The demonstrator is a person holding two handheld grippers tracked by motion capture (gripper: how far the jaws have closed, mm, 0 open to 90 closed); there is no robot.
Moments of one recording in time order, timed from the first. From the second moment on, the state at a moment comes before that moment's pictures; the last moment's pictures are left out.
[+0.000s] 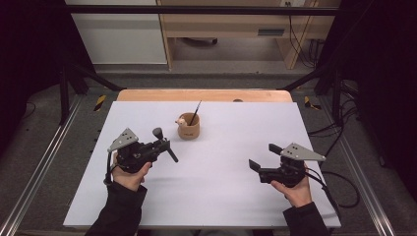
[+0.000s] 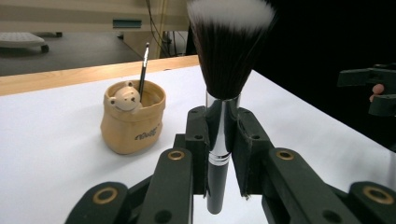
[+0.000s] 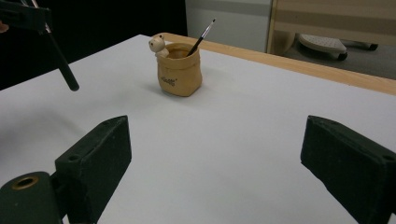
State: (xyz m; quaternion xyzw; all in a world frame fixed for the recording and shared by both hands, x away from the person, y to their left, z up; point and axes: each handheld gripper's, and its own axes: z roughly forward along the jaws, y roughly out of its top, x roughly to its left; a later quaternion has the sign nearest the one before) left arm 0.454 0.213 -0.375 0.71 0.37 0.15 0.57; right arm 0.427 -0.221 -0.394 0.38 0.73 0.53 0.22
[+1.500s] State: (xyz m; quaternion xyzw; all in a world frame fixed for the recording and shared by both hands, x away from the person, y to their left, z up) left arm 0.476 0.204 -0.351 0.72 0.37 0.18 0.55; right arm 0.422 -0.243 -0.402 0.41 0.72 0.50 0.25
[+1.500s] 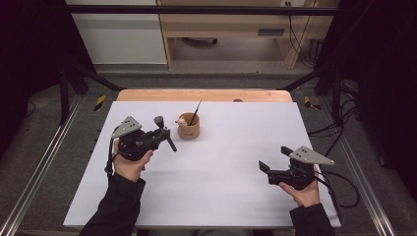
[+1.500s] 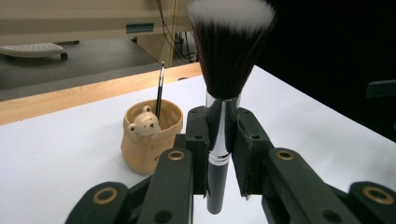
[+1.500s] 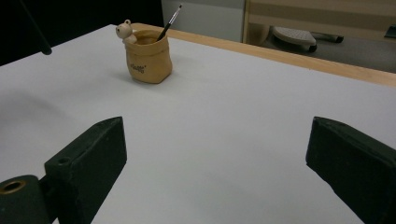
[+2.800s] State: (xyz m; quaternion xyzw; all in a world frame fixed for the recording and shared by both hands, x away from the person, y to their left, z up) left arm 0.521 0.180 -0.323 0.74 0.36 0.21 0.53; right arm 0.422 -0.242 -0.402 0.41 0.72 0.50 0.25
